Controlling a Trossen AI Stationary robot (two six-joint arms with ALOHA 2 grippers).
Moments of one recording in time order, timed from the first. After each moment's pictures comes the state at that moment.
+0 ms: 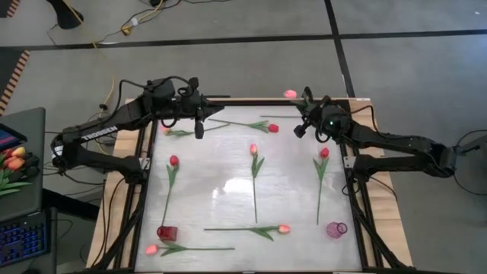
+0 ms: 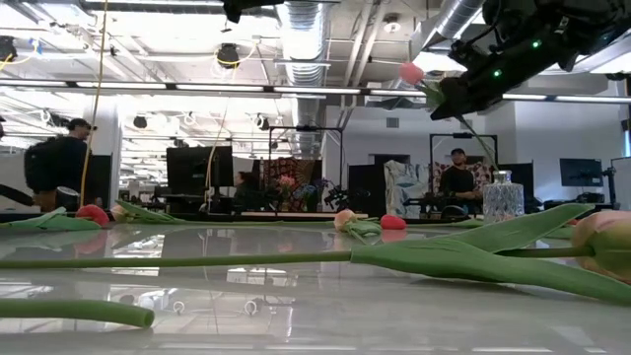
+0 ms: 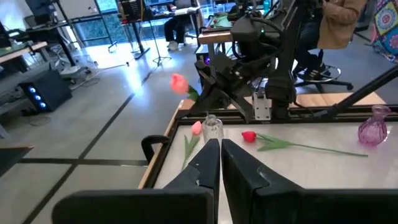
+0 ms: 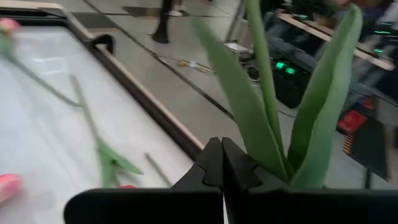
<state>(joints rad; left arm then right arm) 0.40 1.15 1.19 -0.23 0.17 0.19 -0.48 0.94 0.53 0.12 0.44 -0.19</state>
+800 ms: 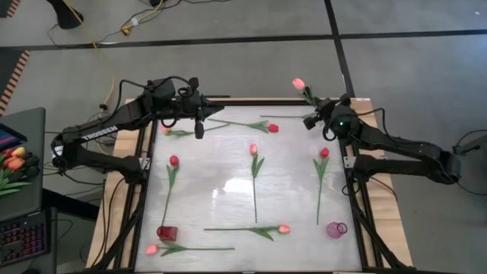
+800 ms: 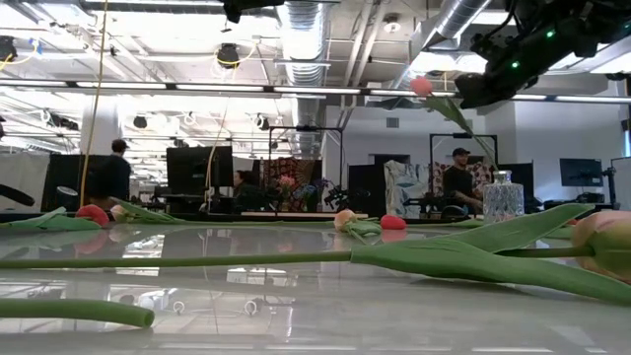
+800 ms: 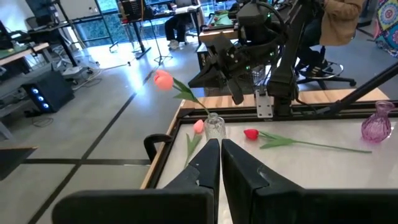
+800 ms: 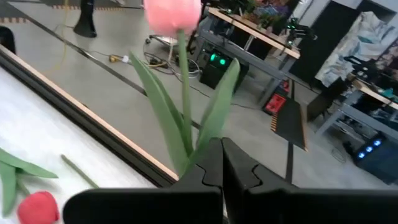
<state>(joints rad) 0.40 1.15 1.19 -0.23 0.17 0.21 -0.48 0.79 0.53 0.00 0.72 -0.21</state>
